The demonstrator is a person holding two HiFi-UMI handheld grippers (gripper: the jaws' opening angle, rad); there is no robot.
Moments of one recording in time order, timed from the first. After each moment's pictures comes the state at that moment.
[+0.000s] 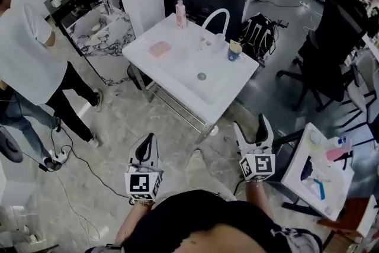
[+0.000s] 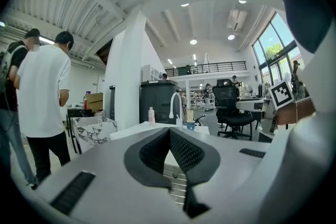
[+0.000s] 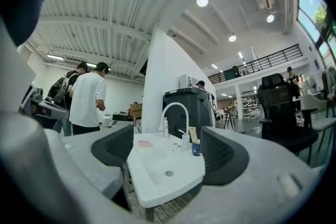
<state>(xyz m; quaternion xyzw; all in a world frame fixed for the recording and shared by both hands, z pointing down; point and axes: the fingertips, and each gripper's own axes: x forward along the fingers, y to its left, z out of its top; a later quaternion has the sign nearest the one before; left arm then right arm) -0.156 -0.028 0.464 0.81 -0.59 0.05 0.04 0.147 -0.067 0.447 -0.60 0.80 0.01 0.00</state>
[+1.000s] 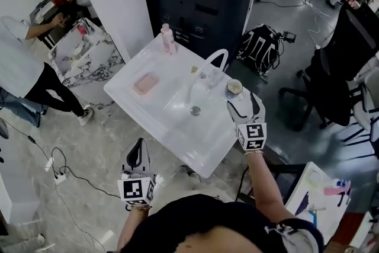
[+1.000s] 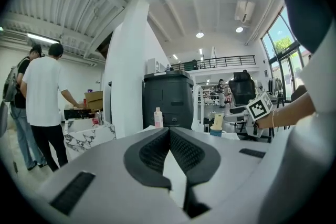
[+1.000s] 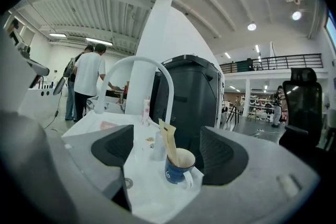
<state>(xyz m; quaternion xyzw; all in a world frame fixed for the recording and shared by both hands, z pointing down) -0.141 -0.288 0.455 0.78 -0.61 0.07 0.04 0.198 -0.435 0.506 -0.58 0.81 0.01 -0.12</state>
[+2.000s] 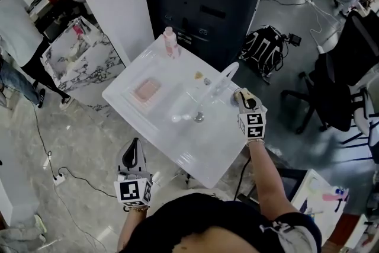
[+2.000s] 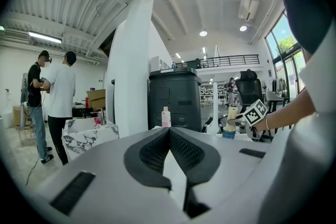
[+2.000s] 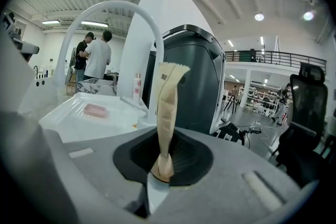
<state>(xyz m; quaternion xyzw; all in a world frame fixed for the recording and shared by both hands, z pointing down) -0.173 -0.349 0.459 0.78 -0.62 0.07 0.05 0.209 -0.529 0.564 -0.58 0.79 -0.03 -0.21</state>
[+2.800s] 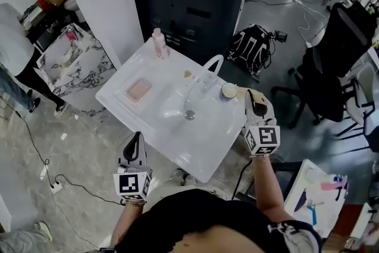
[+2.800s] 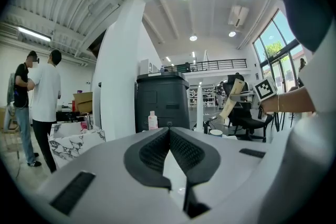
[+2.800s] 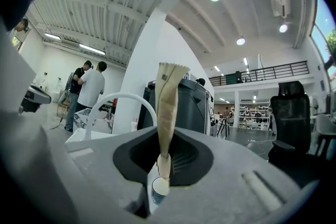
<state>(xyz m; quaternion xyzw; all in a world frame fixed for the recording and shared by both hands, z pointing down) -0.137 -0.342 0.447 0.82 -0.57 0.06 0.03 0.218 -0.430 0.408 -0.62 0.78 0.05 -0.06</state>
